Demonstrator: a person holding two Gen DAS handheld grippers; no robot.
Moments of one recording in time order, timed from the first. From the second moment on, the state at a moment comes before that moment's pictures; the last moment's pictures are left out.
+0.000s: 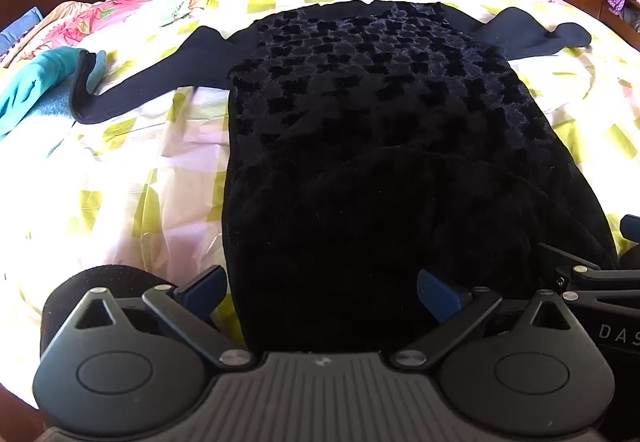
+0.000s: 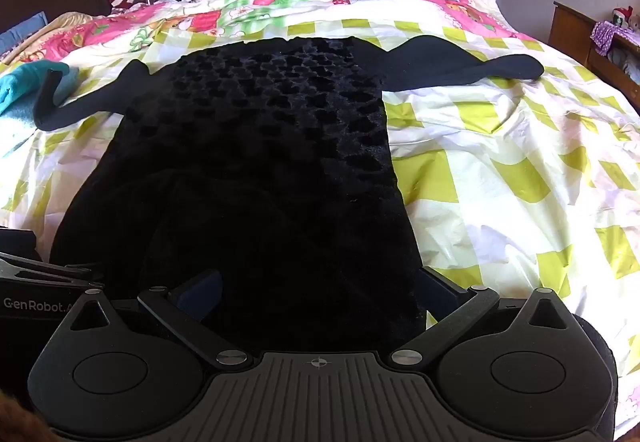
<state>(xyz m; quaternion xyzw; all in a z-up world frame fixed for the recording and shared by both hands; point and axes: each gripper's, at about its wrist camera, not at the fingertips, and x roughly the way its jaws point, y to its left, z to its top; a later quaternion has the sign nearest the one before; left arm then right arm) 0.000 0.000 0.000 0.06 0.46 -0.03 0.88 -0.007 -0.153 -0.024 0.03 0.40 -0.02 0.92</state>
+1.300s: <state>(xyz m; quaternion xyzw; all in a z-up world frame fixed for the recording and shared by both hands) 0.002 -0.002 -0.002 0.05 0.47 -0.05 0.88 -0.005 -0.155 -0.027 0.03 0.41 -0.03 0.91</state>
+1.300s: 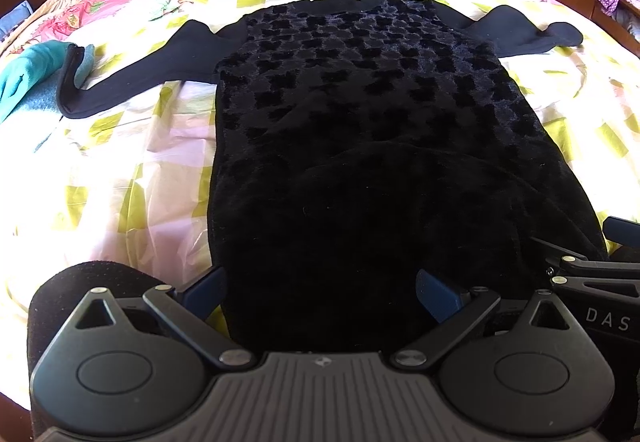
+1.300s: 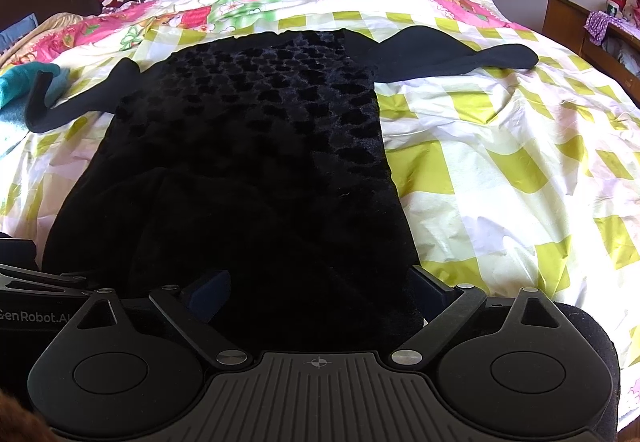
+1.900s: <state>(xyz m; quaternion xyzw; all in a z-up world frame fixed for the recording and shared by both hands) 0.004 -0.003 -0.003 0.05 0.47 -0.05 0.88 -0.004 -0.155 -0.028 0.03 0.41 -0.03 0.91</state>
